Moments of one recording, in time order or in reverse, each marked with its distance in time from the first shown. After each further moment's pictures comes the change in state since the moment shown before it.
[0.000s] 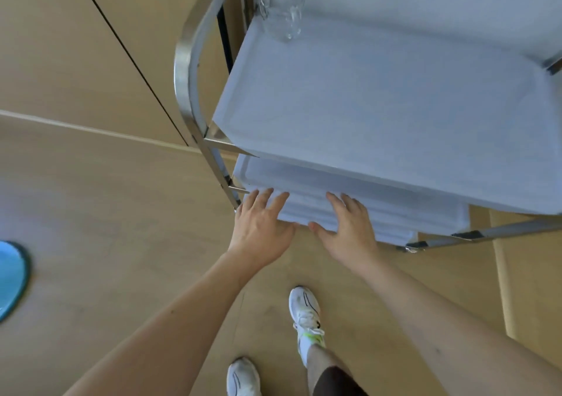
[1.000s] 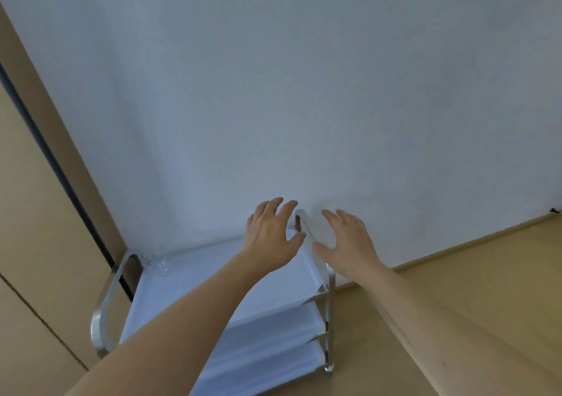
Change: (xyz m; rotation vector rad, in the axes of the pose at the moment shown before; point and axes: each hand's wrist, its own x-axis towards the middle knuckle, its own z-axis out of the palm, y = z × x) left_hand -0.147 0.488 -0.221 0.174 0.229 0.775; right_hand -0.312 0.071 -0.439 0.033 0.657 0.067
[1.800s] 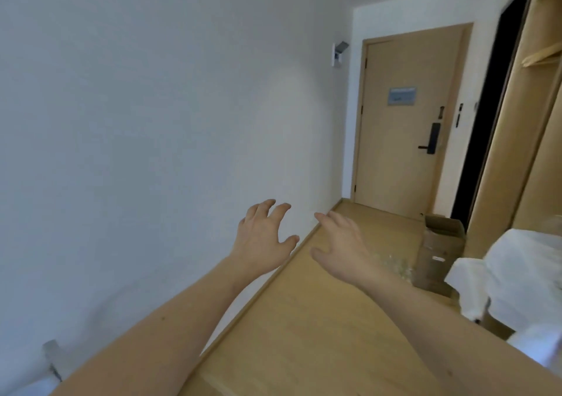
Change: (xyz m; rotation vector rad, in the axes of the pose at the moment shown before) left_hand 0.180 0.398 0.111 -0.332 -0.097 0.645; right_hand -0.065 0.289 -0.272 -0.242 0.405 0.521
